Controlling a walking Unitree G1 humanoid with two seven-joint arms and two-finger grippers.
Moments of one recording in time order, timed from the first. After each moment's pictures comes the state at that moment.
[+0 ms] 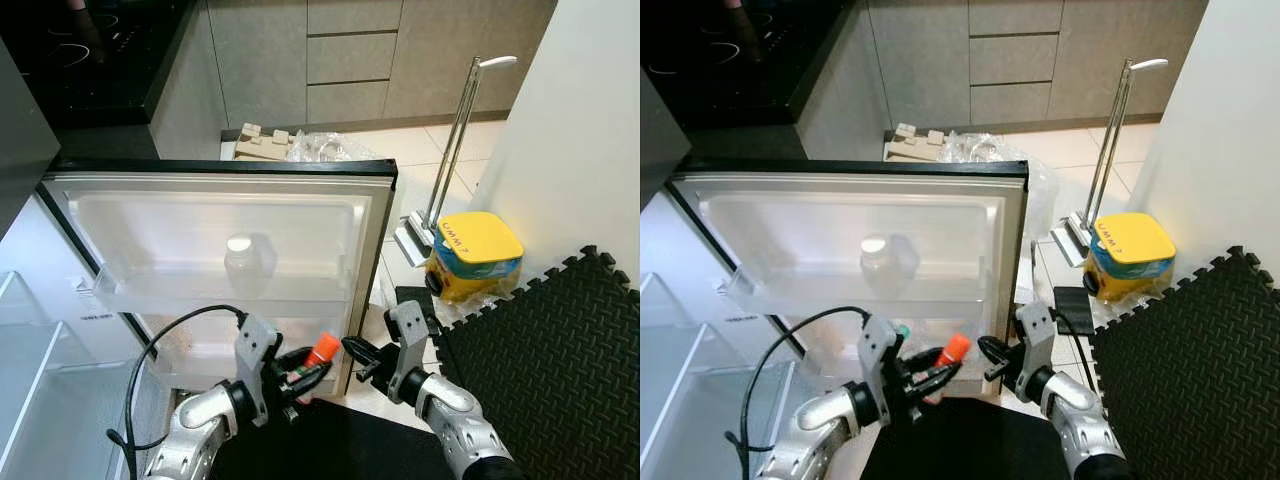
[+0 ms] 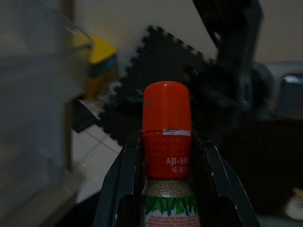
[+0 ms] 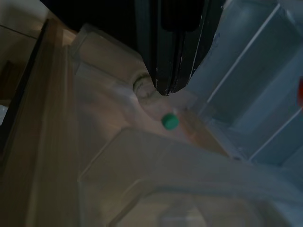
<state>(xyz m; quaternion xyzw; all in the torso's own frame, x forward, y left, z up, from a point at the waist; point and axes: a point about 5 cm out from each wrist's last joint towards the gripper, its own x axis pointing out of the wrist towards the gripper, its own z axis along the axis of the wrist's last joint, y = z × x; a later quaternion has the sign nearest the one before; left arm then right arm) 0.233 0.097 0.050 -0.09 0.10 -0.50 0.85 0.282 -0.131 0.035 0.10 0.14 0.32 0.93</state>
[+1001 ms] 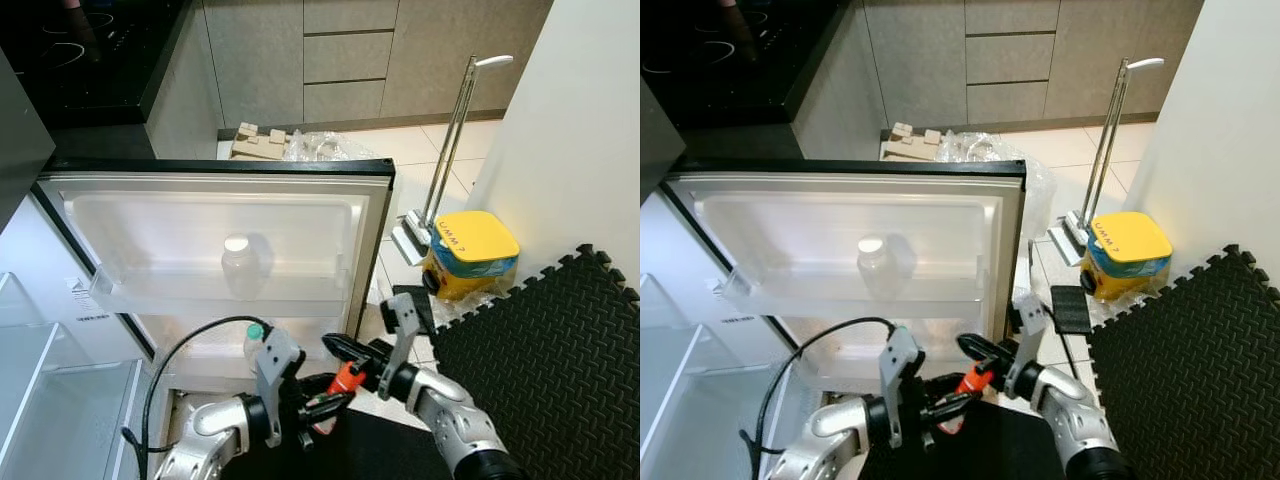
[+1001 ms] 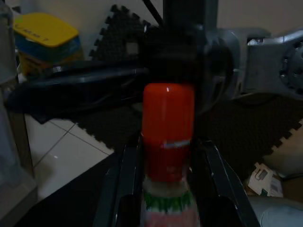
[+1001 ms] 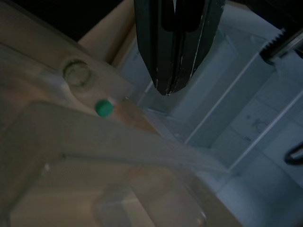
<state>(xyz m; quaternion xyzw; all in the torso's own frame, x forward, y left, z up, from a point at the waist) 0.223 0.080 0.049 -0.09 0.13 -0.55 0.82 0.279 -0.103 0.052 0.20 0.15 0.41 0.88</state>
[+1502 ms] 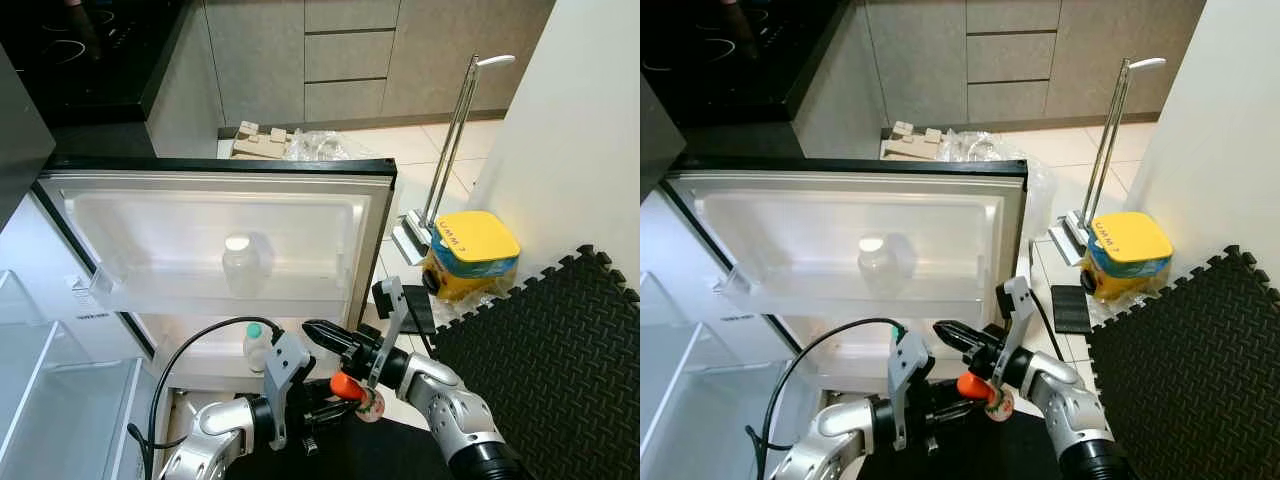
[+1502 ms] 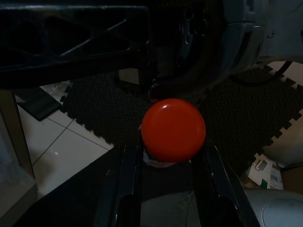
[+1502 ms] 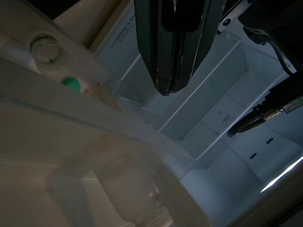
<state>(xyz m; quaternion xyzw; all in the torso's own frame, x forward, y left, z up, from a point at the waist) 0.223 0.075 0.047 -0.07 0.14 -0.56 0.81 0.281 -0.093 0.077 0.21 0.12 0.46 0.85</state>
